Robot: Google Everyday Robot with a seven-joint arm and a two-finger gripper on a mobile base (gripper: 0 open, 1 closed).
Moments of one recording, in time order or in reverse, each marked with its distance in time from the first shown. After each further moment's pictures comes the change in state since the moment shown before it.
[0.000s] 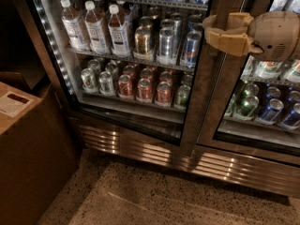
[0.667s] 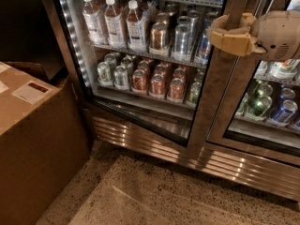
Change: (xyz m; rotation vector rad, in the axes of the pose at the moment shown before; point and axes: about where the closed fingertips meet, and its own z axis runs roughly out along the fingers) arm 0.000 0.000 0.000 0.000 0.000 0.000
